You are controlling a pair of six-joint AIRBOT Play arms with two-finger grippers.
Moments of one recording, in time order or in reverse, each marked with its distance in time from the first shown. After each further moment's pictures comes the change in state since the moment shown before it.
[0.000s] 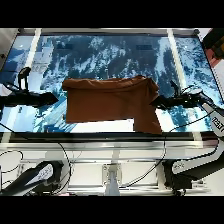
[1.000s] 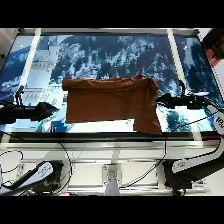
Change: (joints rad) left arm 0.253 -0.015 -0.204 -0.290 -0.109 0.150; right arm -0.075 -0.024 0.000 0.079 -0.031 -0.069
